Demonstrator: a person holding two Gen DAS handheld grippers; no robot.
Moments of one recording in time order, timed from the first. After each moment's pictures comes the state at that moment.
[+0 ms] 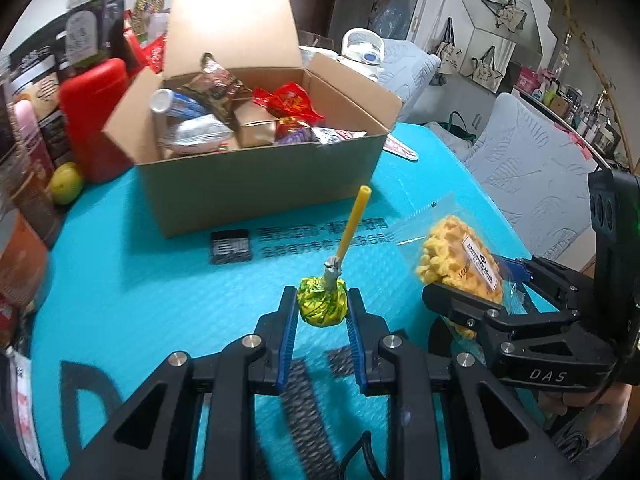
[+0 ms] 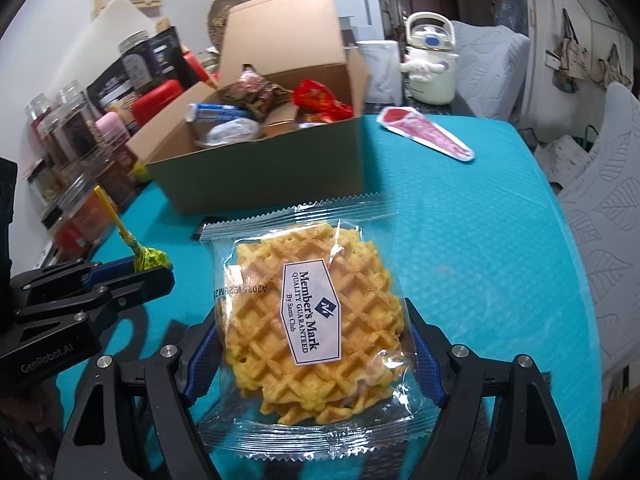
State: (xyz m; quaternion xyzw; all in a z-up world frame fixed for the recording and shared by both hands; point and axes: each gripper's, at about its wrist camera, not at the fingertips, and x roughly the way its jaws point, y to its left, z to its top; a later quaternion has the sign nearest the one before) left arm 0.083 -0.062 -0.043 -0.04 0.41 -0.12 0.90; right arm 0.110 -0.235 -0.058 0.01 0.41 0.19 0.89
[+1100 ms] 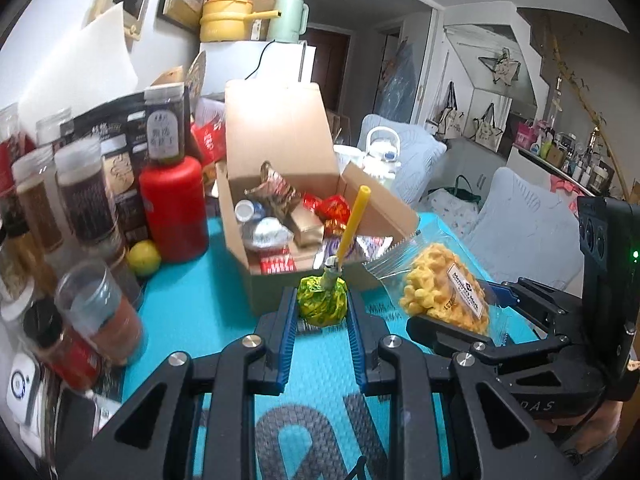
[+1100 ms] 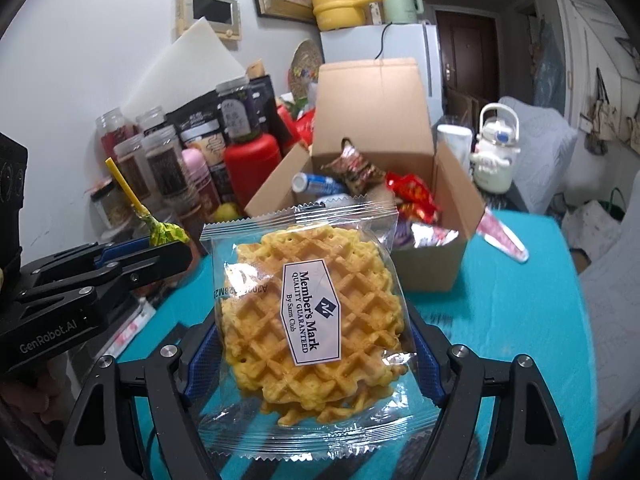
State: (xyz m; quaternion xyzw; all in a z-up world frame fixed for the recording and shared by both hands) left arm 0.051 0.012 0.051 -0.04 0.29 -0.11 0.95; right arm 0.091 -0.159 0.034 -0.01 0.32 0.24 0.92
